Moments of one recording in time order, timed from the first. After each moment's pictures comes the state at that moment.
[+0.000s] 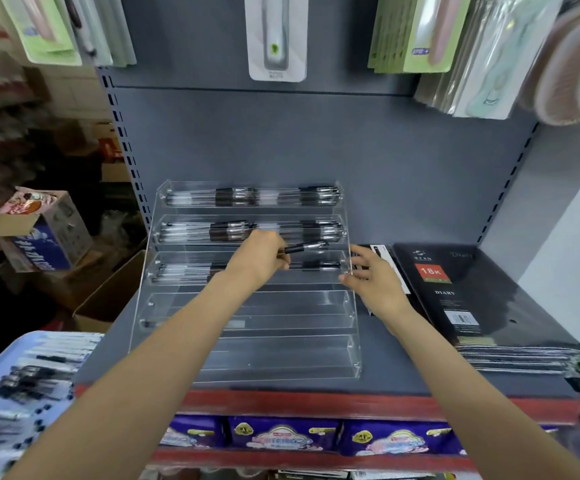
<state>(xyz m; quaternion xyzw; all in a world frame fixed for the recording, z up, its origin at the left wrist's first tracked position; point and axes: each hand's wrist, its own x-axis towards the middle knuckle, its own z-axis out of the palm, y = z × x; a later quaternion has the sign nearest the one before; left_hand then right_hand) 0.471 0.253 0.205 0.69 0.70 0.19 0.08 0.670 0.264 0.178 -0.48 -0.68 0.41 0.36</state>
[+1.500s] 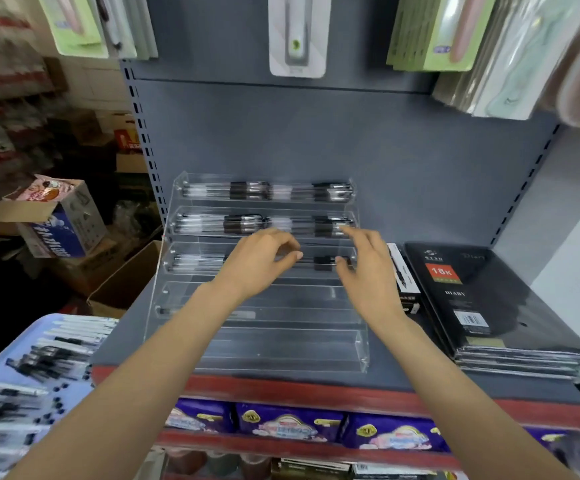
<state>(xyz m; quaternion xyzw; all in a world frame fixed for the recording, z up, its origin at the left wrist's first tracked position) 0.459 0.214 0.199 0.73 0.62 0.29 0.02 0.642 0.242 0.189 -0.47 -0.78 0.15 0.39</state>
